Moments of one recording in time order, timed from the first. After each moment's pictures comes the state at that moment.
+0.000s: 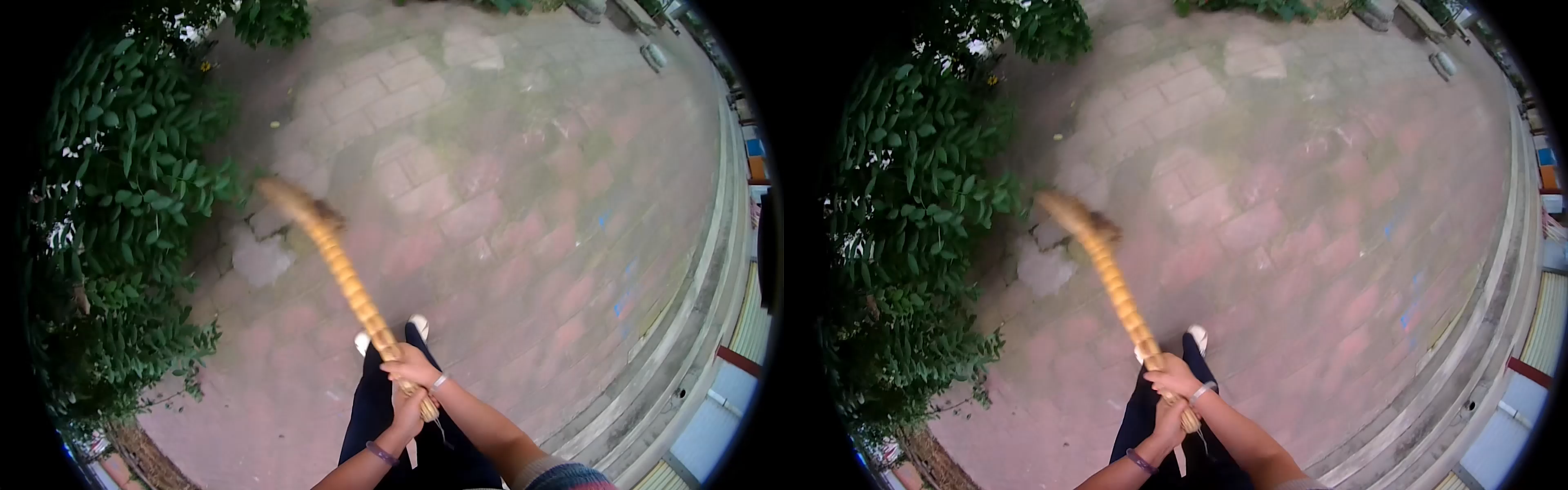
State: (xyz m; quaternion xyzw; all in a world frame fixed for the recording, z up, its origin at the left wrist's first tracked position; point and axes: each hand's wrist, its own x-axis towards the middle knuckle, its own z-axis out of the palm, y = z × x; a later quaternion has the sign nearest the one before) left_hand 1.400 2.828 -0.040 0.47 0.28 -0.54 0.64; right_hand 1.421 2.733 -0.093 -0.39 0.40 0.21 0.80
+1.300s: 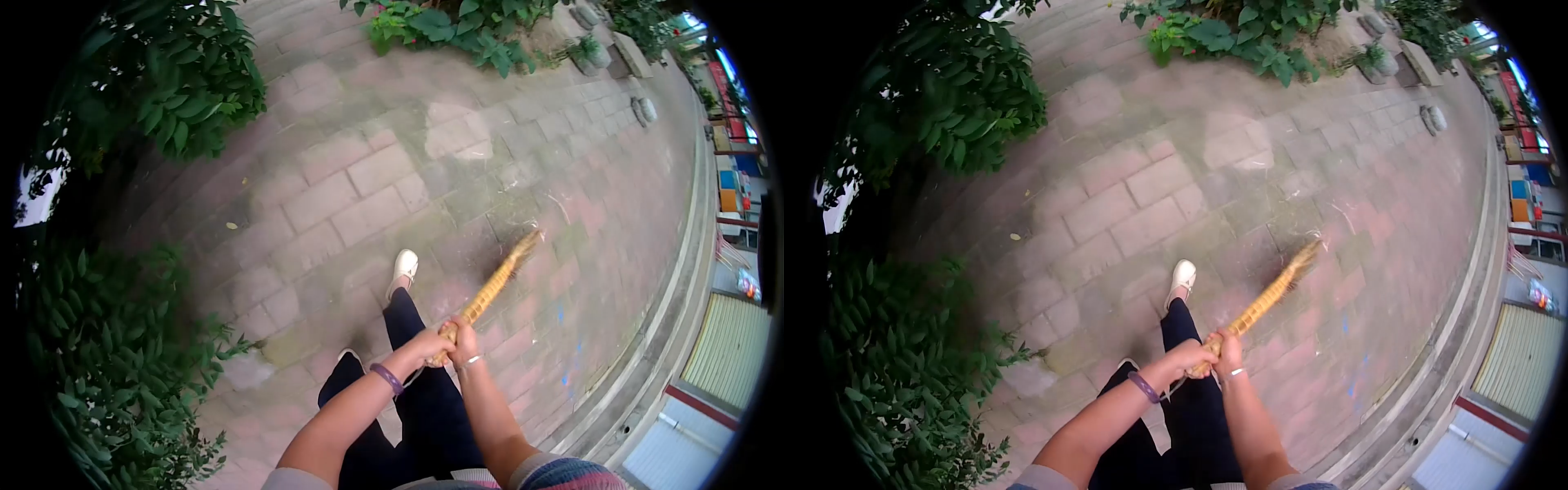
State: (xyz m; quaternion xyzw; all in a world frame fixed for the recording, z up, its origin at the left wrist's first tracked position) left_hand 1.833 2.330 -0.117 0.45 0.06 -0.82 0.34; right_hand 1.726 2.264 -0.150 -0.06 0.68 -0.17 0.71
